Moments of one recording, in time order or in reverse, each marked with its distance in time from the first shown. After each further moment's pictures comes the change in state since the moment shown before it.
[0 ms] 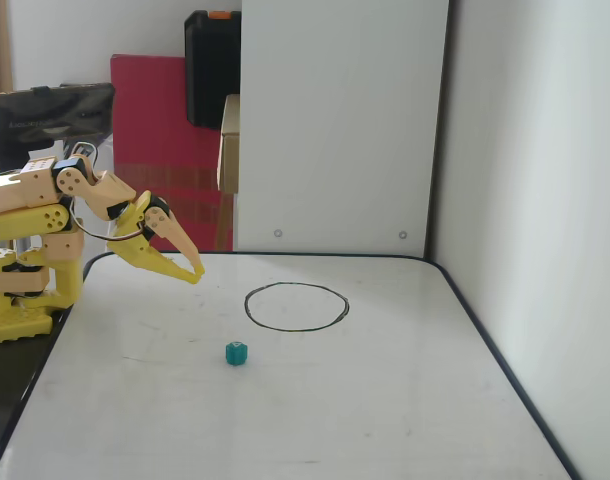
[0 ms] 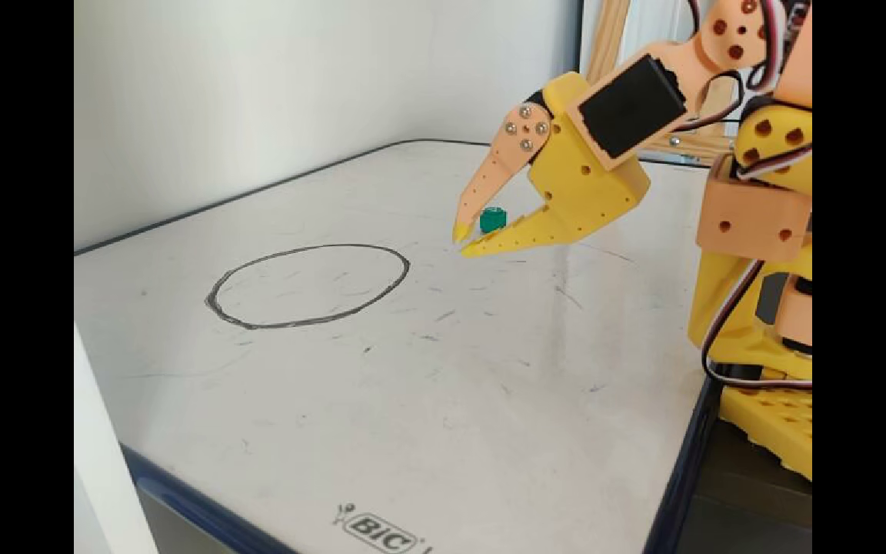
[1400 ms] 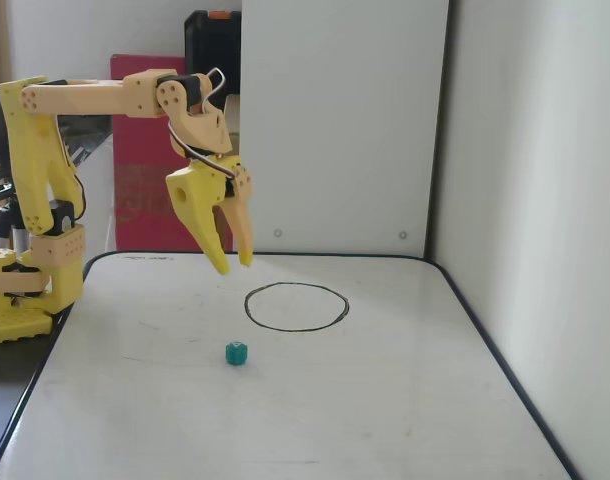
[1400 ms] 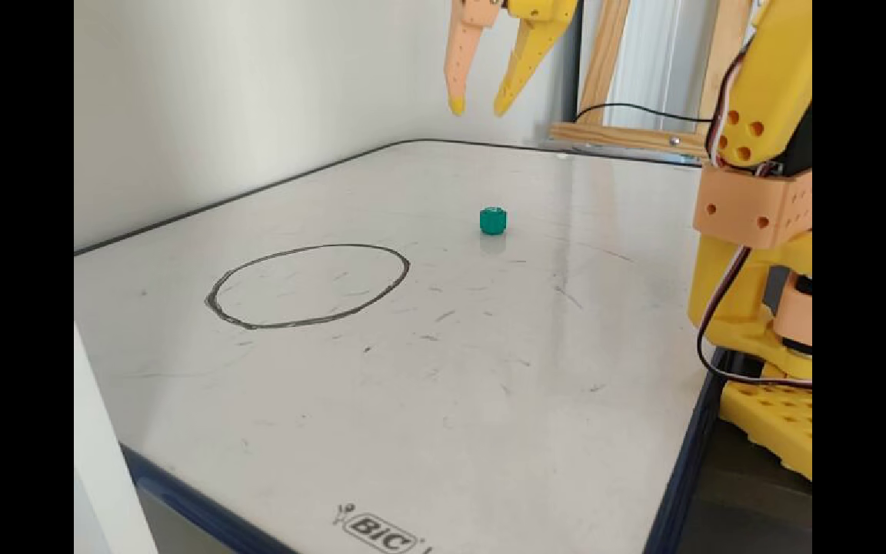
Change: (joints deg) arm 25.2 -91.5 -85.7 26.5 -66.8
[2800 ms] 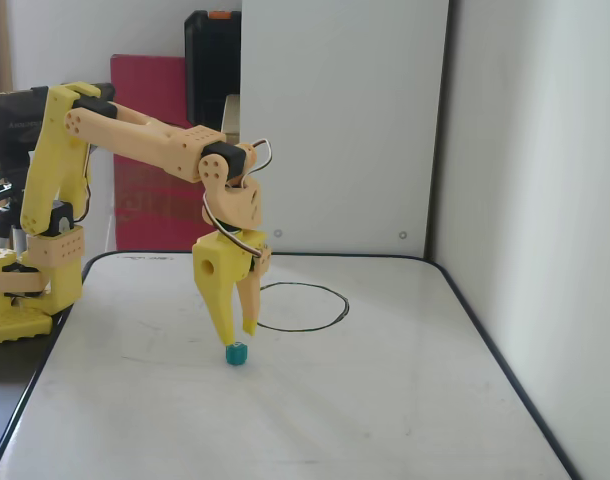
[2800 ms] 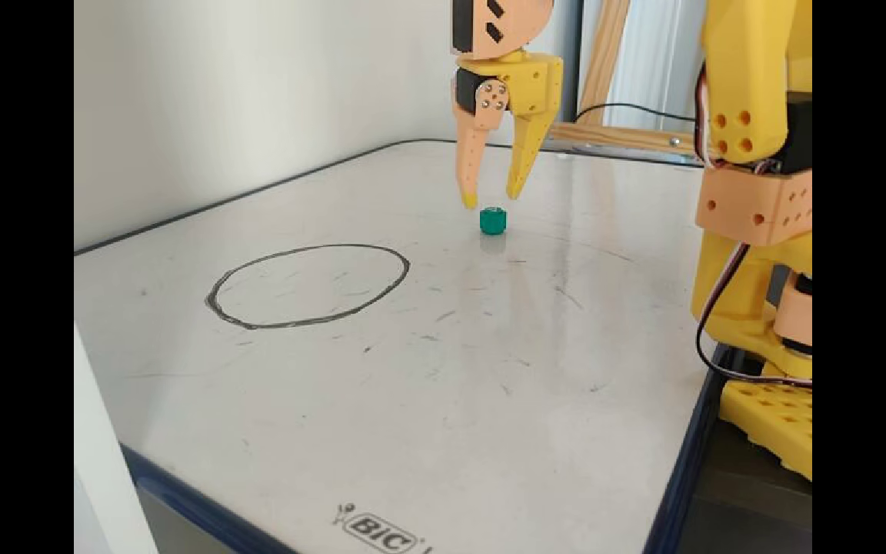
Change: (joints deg) arm 4.7 -24.4 -8.5 -3.6 -13.1
